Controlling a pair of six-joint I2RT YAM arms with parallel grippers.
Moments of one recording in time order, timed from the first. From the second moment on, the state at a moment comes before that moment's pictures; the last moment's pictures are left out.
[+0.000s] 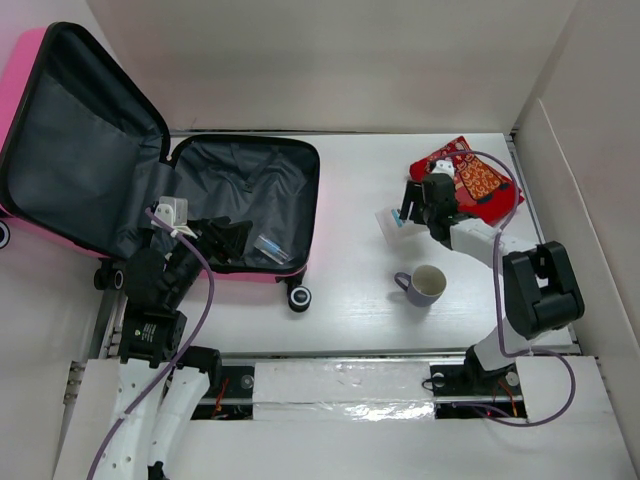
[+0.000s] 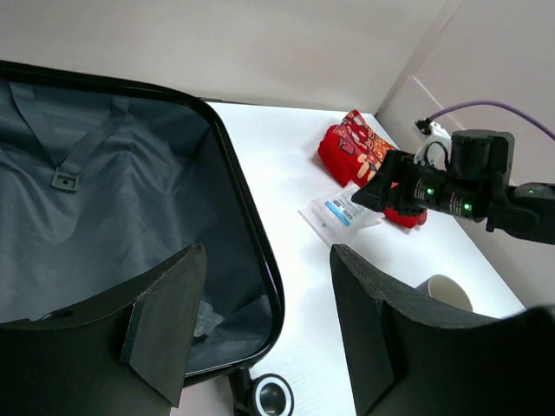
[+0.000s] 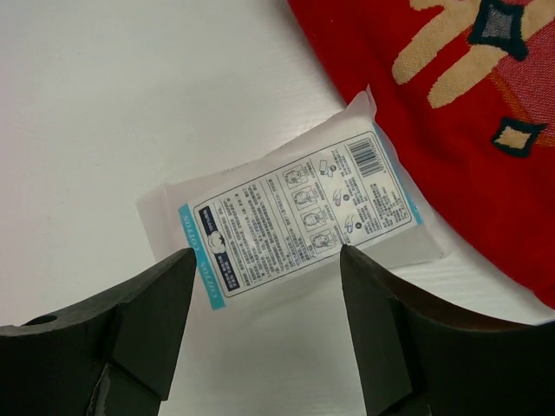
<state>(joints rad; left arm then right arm) -0.16 0.49 0.74 -0.24 0.30 -0.42 0.29 1.61 0.94 0.06 0.26 0.34</state>
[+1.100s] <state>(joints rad) -0.16 0.48 0.74 -0.24 0.30 -0.42 0.39 1.86 1.19 -0.12 0.17 0.27</state>
